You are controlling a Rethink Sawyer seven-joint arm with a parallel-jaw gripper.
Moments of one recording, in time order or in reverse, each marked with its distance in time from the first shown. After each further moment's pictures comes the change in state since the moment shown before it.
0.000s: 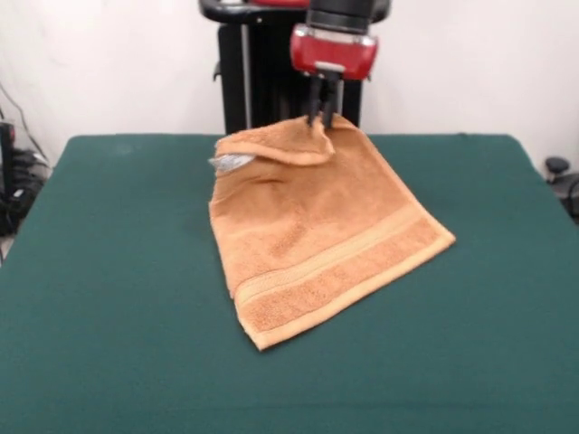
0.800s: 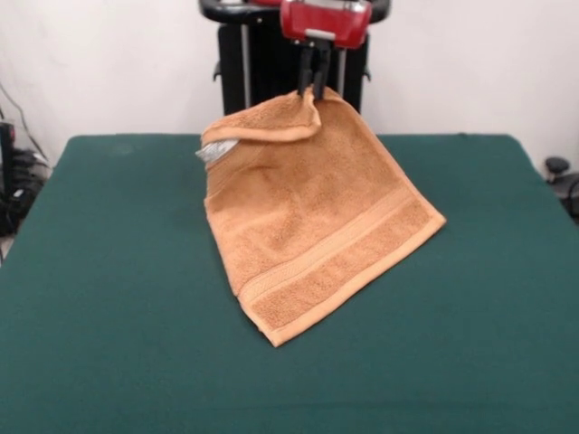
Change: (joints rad) arm -0.013 -0.109 0.000 0.021 -0.019 0.114 0.000
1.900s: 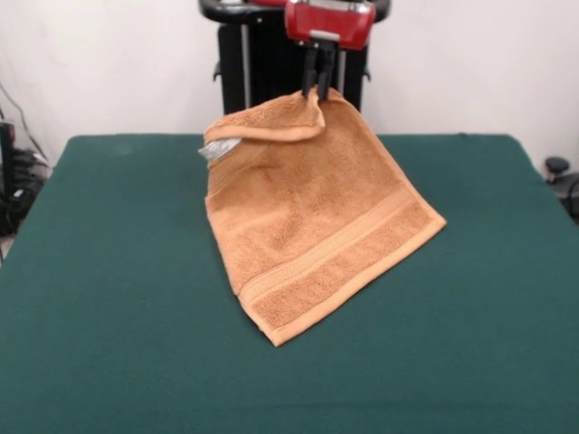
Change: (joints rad) arm 0.009 0.000 0.000 0.002 0.000 0.000 0.000
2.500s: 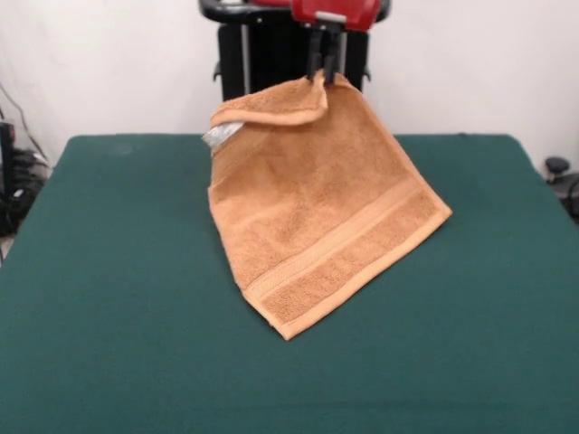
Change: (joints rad) arm 0.036 -0.070 -0.008 0.002 0.000 0.083 0.000
